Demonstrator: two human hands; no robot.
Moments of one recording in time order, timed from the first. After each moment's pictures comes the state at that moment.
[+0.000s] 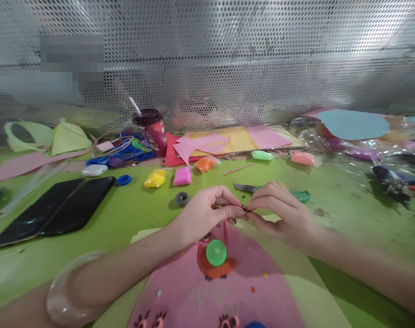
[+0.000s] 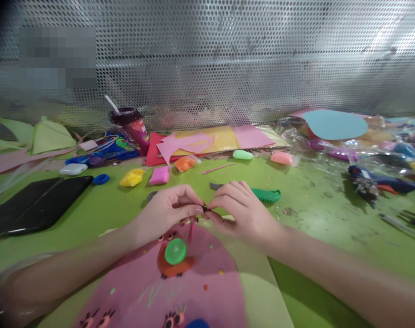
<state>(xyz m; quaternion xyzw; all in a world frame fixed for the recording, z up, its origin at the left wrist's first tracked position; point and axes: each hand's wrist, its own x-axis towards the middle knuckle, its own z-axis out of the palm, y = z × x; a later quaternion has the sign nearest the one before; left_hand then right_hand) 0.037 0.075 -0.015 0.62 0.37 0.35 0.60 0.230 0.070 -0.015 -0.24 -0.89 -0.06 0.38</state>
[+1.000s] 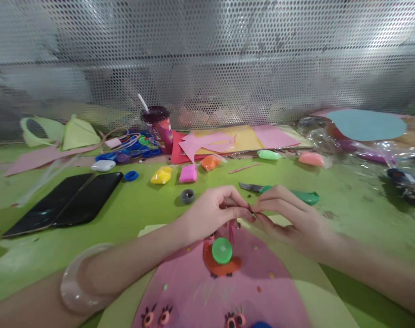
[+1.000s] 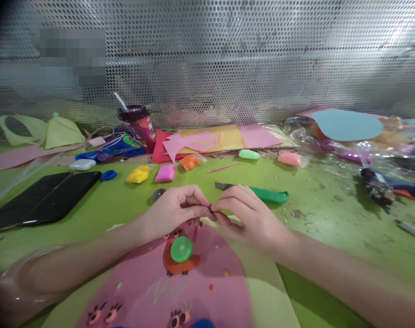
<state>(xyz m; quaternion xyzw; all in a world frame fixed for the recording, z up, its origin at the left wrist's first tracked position) 0.036 0.076 -0.018 0.63 0.36 0.34 0.60 0.229 0.063 -0.014 -0.23 -0.89 -0.02 0.38</state>
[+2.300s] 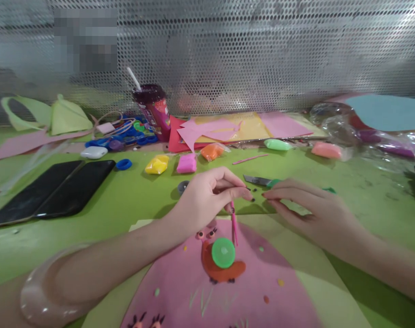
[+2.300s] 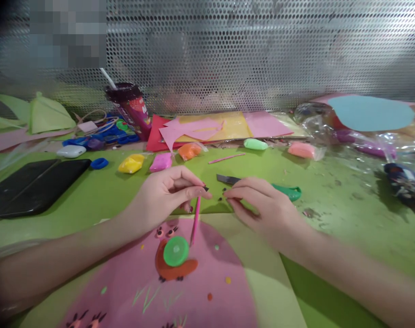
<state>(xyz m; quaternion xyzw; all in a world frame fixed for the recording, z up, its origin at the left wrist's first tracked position) 0.030 0.082 -0.020 0.62 0.41 0.40 0.54 0.241 0.074 -0.019 -0.32 -0.88 -0.03 0.34</state>
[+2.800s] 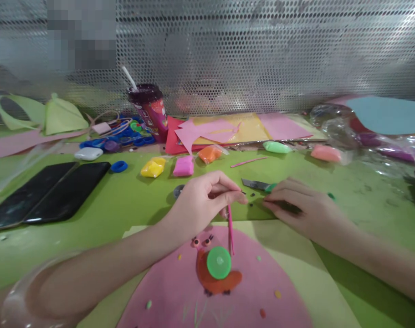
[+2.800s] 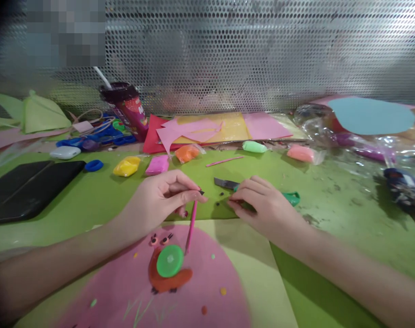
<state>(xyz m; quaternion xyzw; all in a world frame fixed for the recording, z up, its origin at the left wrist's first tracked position) 0.030 0.086 -0.019 0.61 0.44 0.39 0.53 0.254 0.094 -0.027 -0.31 -0.90 0.00 0.30</state>
